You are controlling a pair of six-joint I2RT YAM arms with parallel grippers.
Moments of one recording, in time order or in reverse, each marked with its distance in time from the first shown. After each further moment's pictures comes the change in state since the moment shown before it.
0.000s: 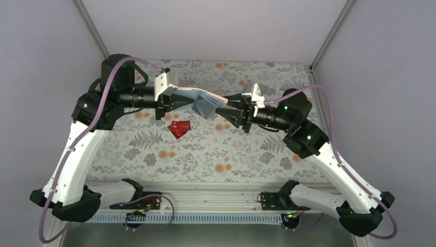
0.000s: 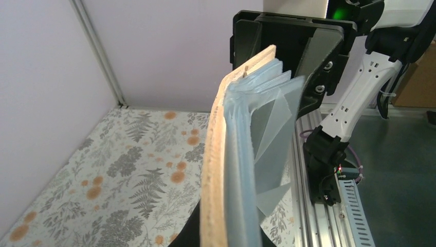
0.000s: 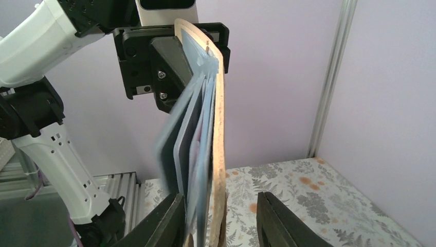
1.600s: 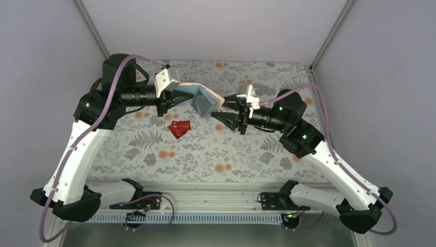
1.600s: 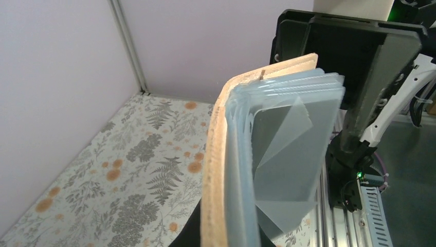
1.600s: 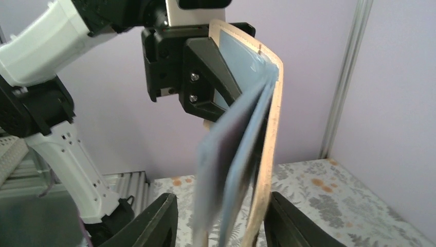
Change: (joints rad) left arm 0.000 0.002 -0.017 0.035 -0.098 -0.057; right arm 0.040 0.022 -0.009 0.027 0.004 0.013
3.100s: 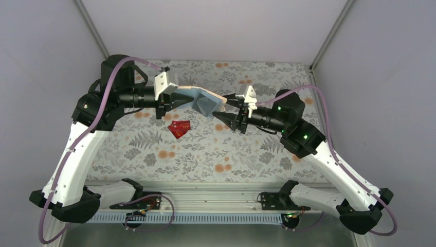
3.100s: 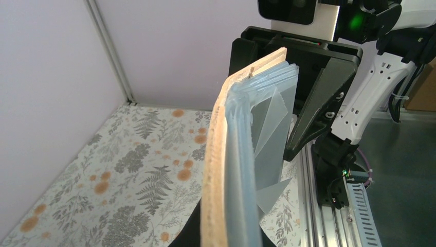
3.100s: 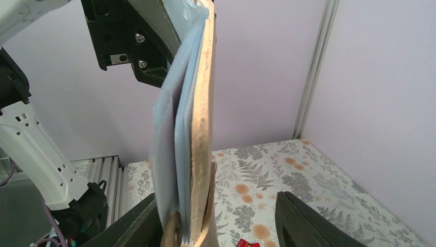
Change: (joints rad) left arm 0.000 -0.011 0.000 -0.009 0.066 0.031; right arm -0.014 -0.012 0.001 -0.082 0.101 -0.072
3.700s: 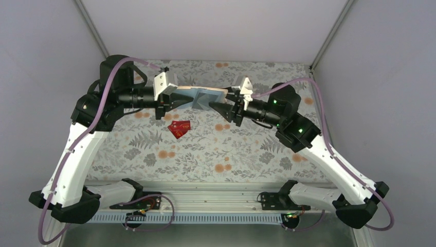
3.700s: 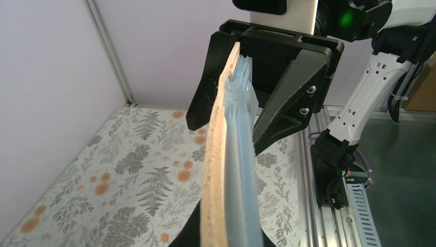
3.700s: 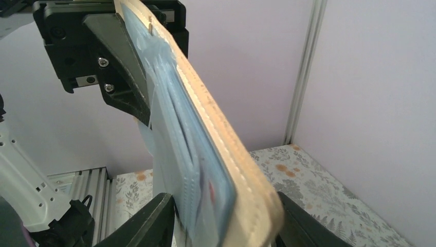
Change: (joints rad) left arm 0.000 -0.006 0.000 0.000 0.003 0.000; right arm -0.001 0.073 0.063 0.030 0.041 0.021
